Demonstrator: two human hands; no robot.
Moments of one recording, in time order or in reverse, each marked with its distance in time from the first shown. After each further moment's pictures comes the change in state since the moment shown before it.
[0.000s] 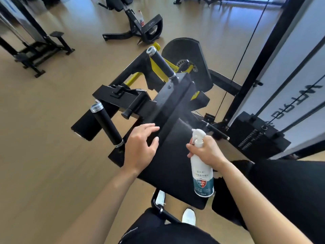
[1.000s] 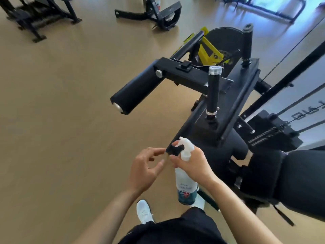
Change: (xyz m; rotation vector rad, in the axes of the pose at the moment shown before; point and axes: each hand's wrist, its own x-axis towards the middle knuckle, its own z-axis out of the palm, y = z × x) left_hand -0.181 -0.224 -0.145 -0.509 -0.126 -0.210; right_hand -0.105 -0.122 0.313 0.072 -0.062 -0.142
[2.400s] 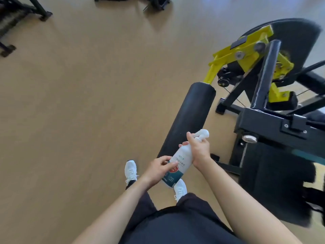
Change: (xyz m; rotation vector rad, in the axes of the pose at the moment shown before) left_hand 0.398 -0.225 -0.233 -0.201 -0.610 -0.626; right_hand 0.478 -0.073 0.217 0.656 0.547 0.729
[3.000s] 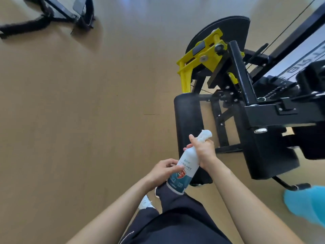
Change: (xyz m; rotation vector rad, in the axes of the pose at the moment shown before) left_hand 0.083 0.079 -0.162 0.224 -0.595 -0.031; right_hand -0.011 -0.049 0.117 0.090 0.422 -0.041
